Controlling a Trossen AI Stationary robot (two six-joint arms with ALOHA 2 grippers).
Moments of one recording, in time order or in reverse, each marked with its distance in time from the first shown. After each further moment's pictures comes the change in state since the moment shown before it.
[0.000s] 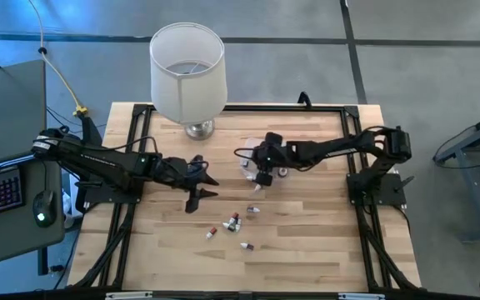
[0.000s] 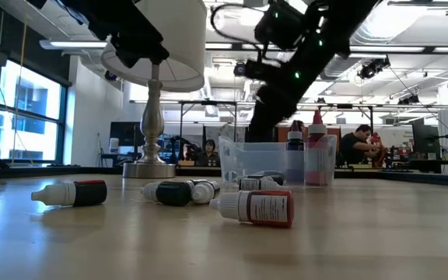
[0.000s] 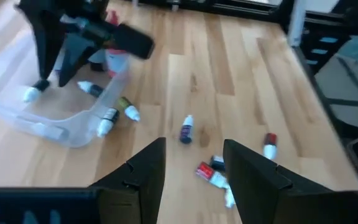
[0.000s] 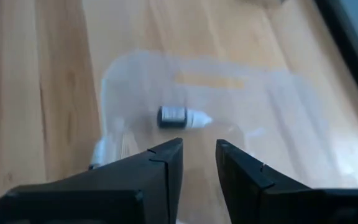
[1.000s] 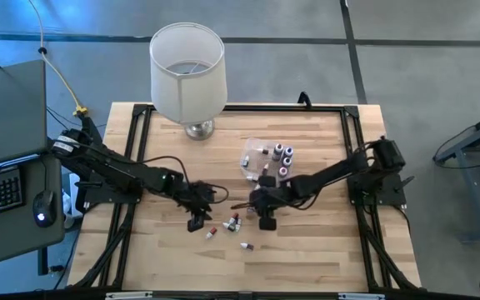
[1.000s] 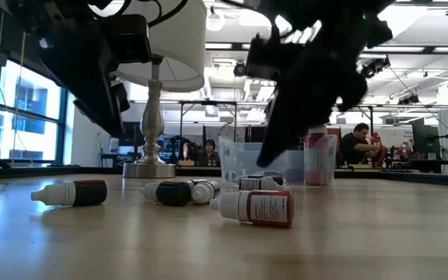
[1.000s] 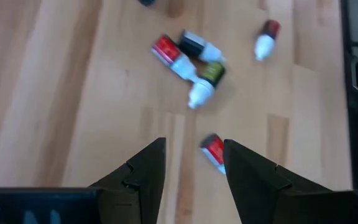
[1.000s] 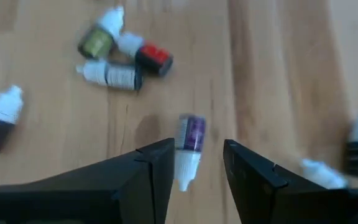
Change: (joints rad) left arm -0.104 0.281 0.010 -0.104 0.172 -0.293; right arm 0.345 0.126 0.029 -0.015 -0.135 0.250
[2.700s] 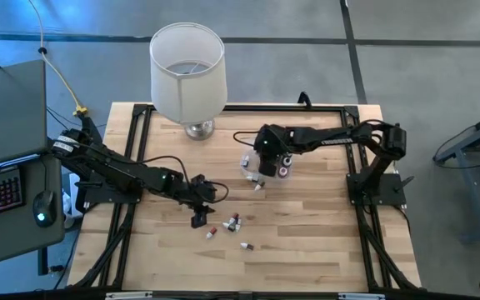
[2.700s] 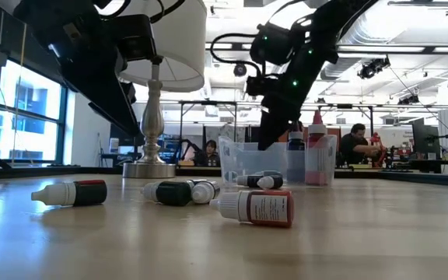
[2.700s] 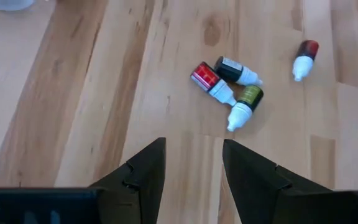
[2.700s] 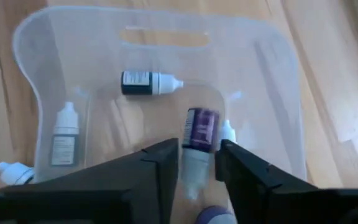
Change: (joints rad) left arm 0.000 0.000 0.000 0.012 -0.166 0.064; right arm -0.493 -0.081 0.064 -0.203 -0.010 -0.280
